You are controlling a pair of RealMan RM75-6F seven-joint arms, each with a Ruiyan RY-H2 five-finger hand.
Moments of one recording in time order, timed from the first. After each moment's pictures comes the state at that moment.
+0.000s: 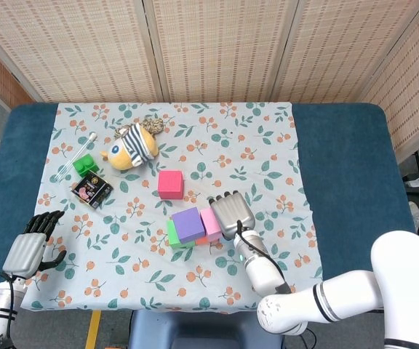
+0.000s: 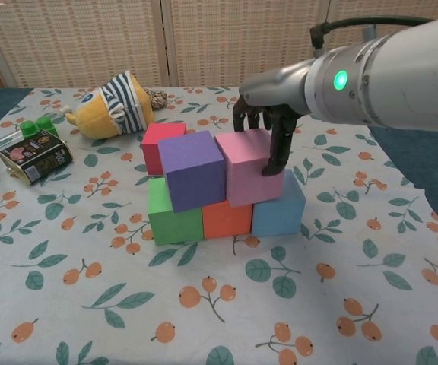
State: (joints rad) left arm -0.26 -1.24 -0.03 -1.49 1.40 1.24 -0.03; right arm 1.27 -1.46 0.22 -2.02 -0.14 1.32 -1.07
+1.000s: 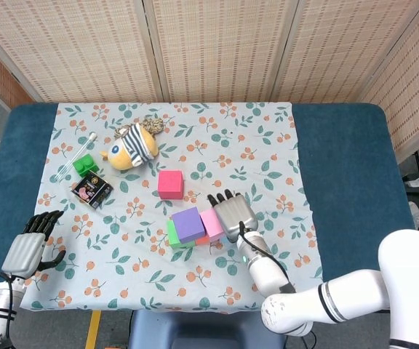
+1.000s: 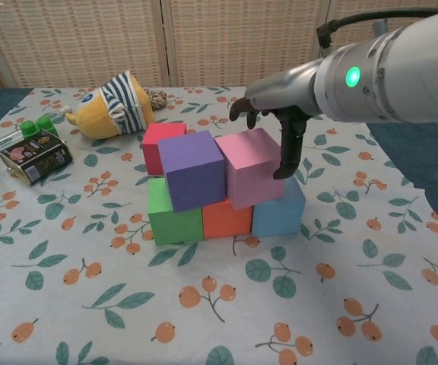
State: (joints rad) left arm -0.25 -1.24 -0.03 -1.49 1.40 1.24 -0.04; right arm 1.28 -1.41 0.21 -2.05 -0.10 1.30 -1.09
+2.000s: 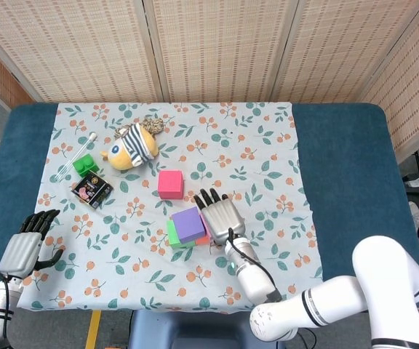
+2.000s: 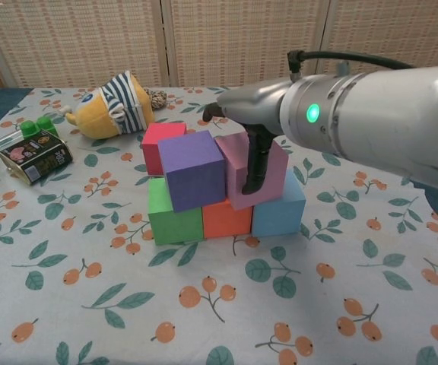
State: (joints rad) left arm -0.25 -1.23 -0.04 -1.49 1.40 1.25 -0.06; right arm 1.24 -1.59 0.20 -1.95 -0.26 1.38 -1.03
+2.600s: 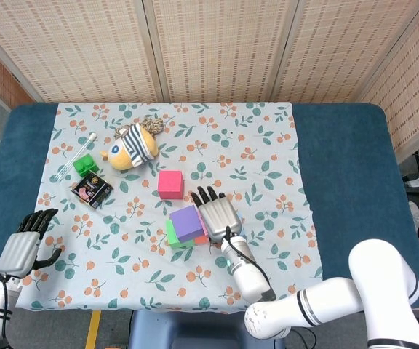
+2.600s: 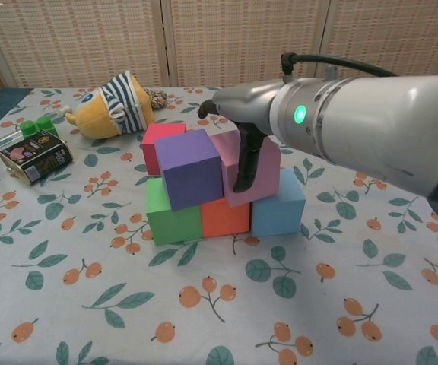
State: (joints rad) left arm -0.25 -1.22 -0.04 -1.49 1.40 1.25 -0.06; right arm 1.22 -1.63 0.25 -1.91 -0.28 1.37 -1.03
